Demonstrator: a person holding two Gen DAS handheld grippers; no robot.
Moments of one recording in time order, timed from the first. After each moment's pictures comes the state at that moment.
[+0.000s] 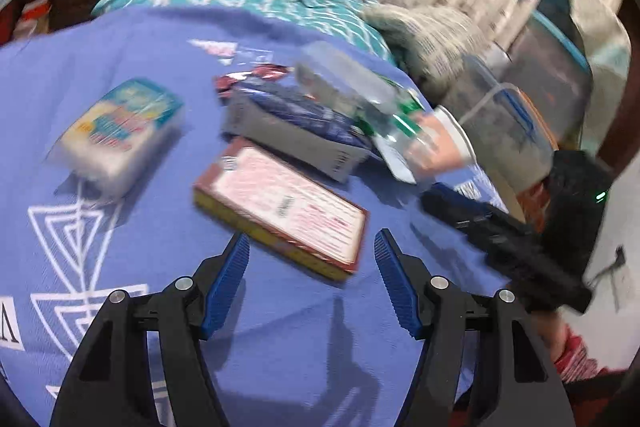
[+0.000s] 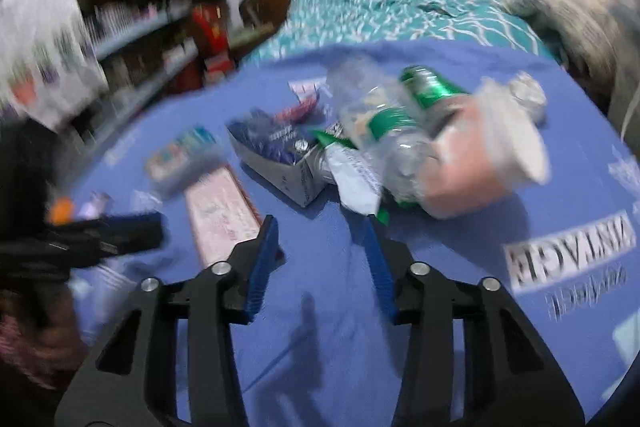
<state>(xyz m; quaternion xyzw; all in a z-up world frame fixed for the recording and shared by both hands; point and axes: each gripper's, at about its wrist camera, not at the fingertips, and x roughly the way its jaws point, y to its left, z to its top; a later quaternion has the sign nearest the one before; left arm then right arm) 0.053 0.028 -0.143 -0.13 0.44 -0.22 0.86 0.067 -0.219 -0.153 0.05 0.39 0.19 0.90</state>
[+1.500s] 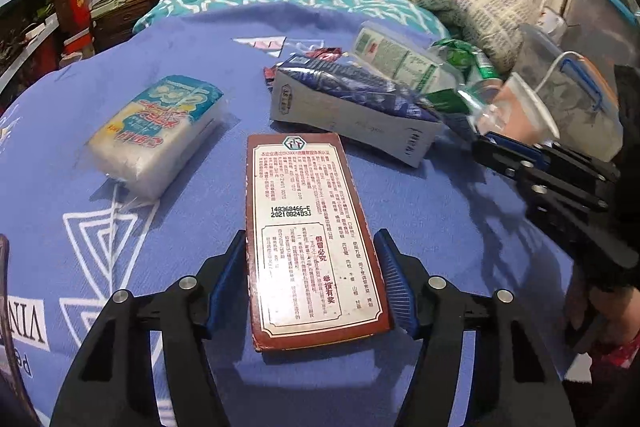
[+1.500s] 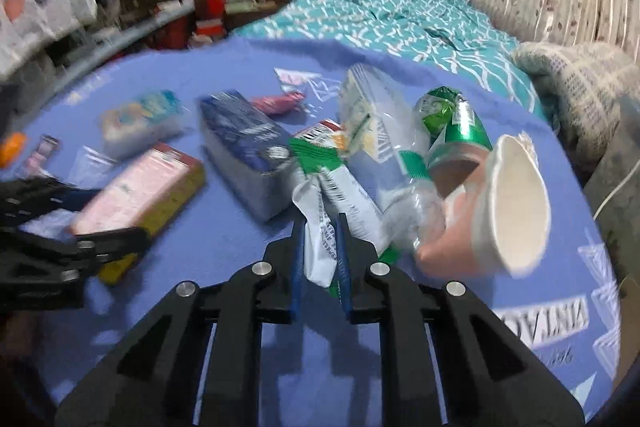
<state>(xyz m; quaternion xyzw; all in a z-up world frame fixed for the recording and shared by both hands) 0.047 0.008 -0.161 -0.02 0.44 -0.12 0.89 0.075 -0.219 -0.148 -0.06 0.36 0.18 0.91</state>
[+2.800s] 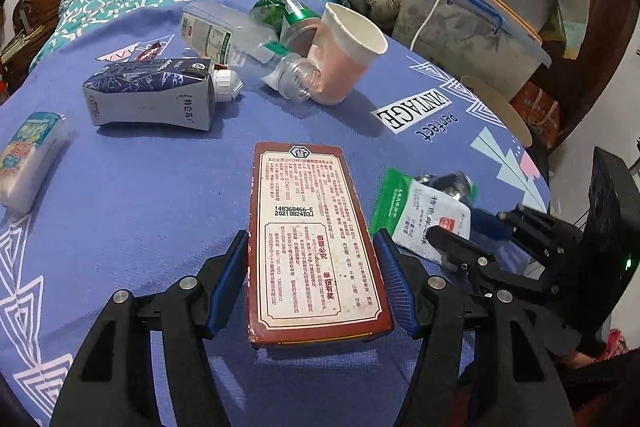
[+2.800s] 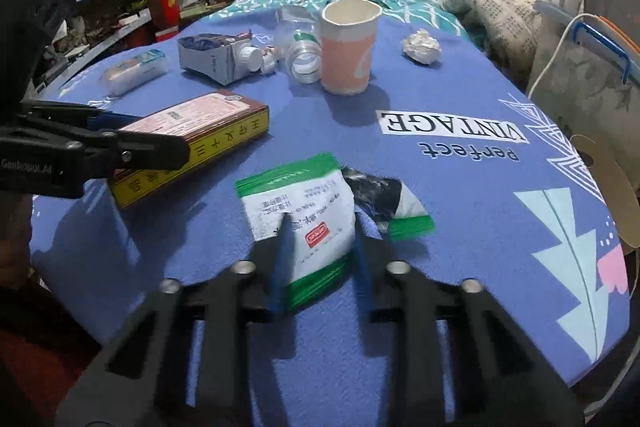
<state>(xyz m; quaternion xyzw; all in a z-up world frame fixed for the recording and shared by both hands) 0.006 -0.096 -0.159 0.04 0.46 -0.27 0.84 -0.062 -0.290 -0.195 -0.01 0.38 0.08 0.92</state>
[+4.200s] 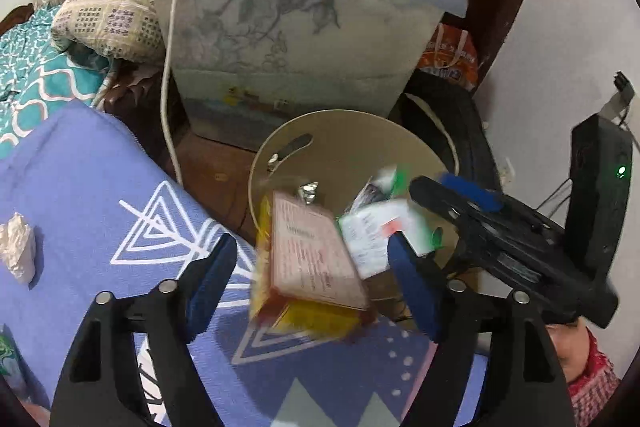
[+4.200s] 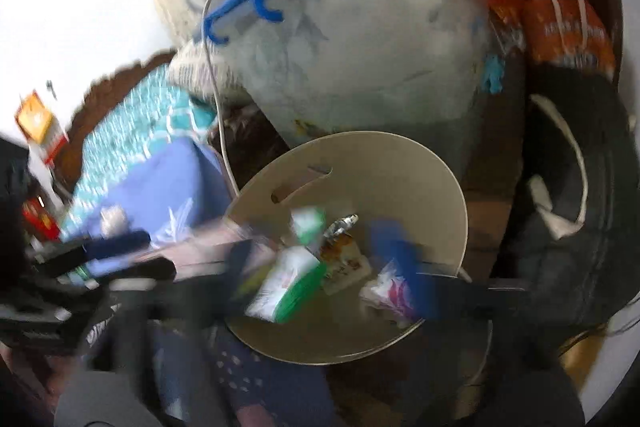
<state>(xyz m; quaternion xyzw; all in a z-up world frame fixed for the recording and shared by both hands) 0.094 -0.496 -0.150 0.17 0.42 -0.47 0.76 -0.036 -0.672 -0.188 0.29 0.28 -0.18 0.90</state>
